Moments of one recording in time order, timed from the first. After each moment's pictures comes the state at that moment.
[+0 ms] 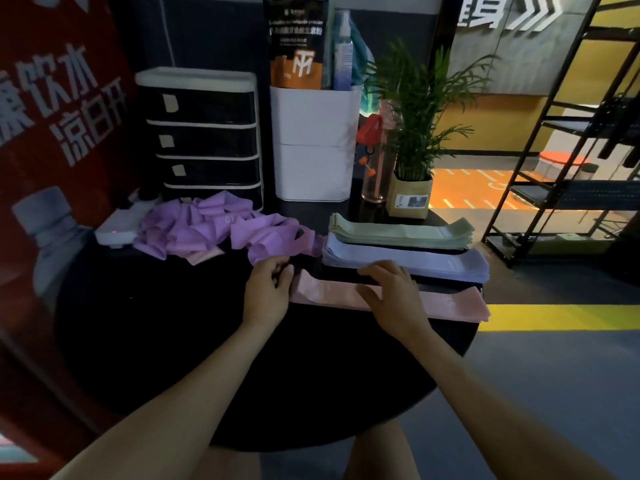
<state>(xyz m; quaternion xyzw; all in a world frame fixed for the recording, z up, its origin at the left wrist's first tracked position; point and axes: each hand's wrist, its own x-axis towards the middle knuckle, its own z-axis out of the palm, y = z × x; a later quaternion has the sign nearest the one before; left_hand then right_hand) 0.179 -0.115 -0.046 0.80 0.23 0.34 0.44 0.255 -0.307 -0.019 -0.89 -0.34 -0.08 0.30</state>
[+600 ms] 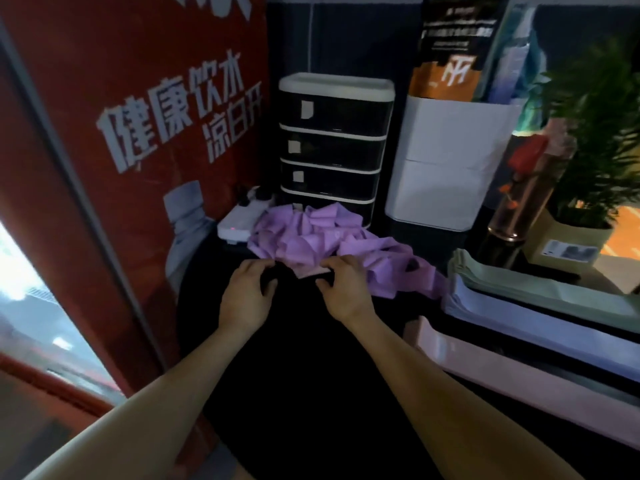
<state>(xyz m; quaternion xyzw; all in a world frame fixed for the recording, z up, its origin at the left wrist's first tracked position) 0.092 0.049 -0.049 0.85 0.34 0.32 0.23 0.224 -0.061 -0.025 -0.83 -0.44 0.03 0.35</state>
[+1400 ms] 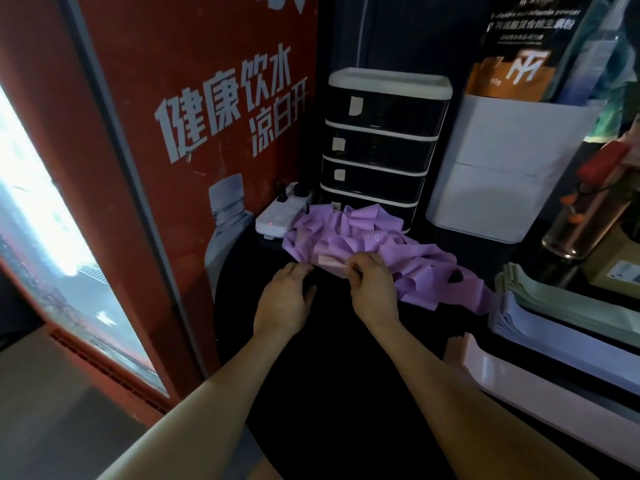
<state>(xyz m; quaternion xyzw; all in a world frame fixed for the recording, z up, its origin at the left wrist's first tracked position) 0.094 0.044 -0.053 0.86 0.35 0.30 0.22 0.217 -0.042 -0.029 -0.78 -0.47 -0.01 0.42</state>
